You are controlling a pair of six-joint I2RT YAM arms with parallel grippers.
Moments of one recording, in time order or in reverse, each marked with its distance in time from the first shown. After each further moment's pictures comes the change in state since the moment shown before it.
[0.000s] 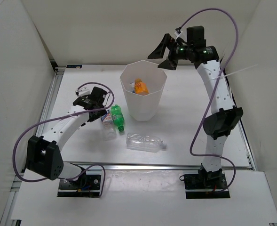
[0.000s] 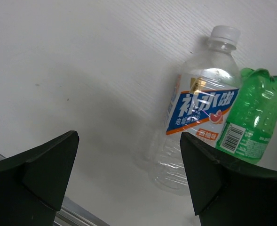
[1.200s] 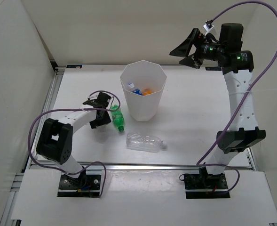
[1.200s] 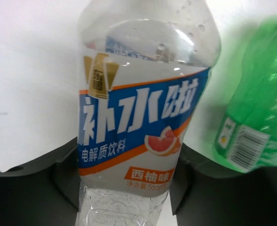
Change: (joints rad) left arm 0.018 0.214 -0.132 0.279 0.248 0.161; right arm -0.172 -0.300 -0.123 -0.060 -0.063 -0.077
